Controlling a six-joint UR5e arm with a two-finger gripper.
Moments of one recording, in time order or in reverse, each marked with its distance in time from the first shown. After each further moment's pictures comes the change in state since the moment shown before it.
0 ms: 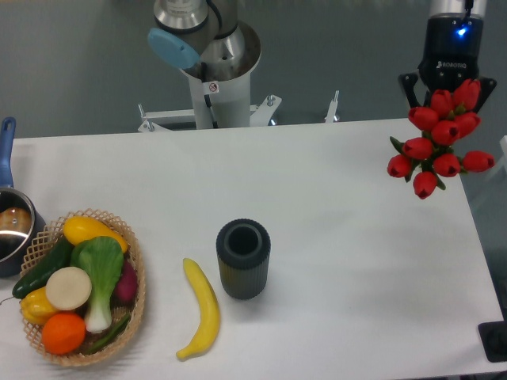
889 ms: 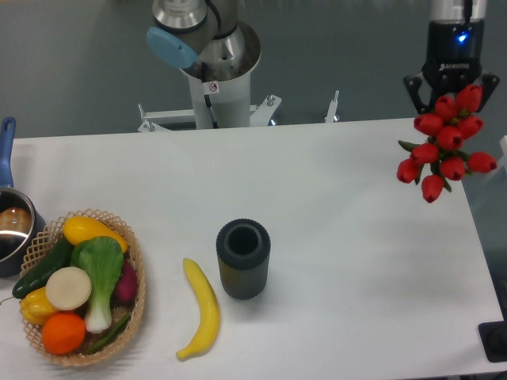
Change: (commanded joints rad) arm -0.120 -0.012 0.025 -0.038 0.460 -0.005
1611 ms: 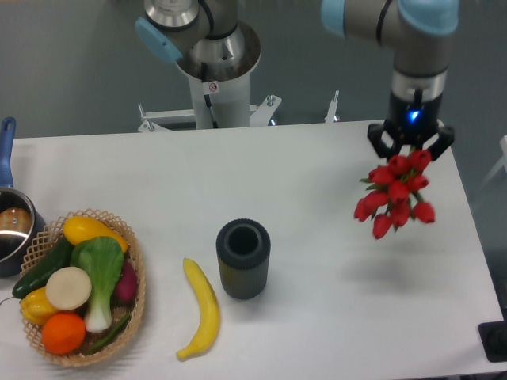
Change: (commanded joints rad) arm -0.176 -0.182 0.002 0.004 0.201 0.006
